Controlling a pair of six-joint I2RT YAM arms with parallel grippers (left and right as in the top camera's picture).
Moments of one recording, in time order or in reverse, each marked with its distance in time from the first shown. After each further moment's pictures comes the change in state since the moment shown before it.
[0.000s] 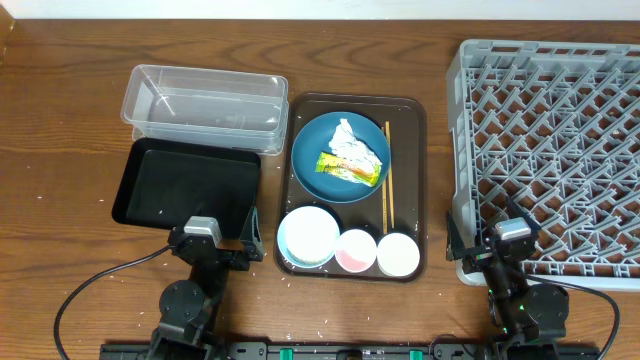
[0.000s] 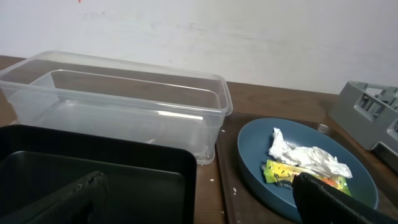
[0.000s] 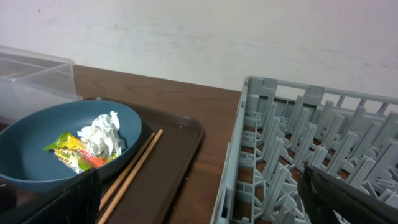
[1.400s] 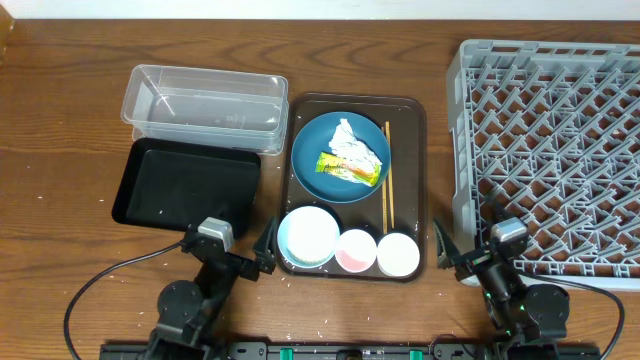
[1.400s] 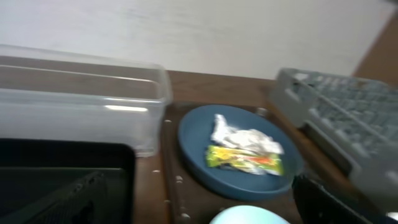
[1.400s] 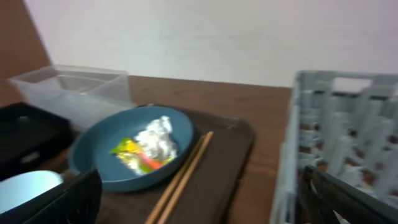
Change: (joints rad) left arm 0.000 0.010 0.039 -0.029 0.241 -0.043; right arm 0.000 0.001 0.010 -0.013 -0.177 0.158
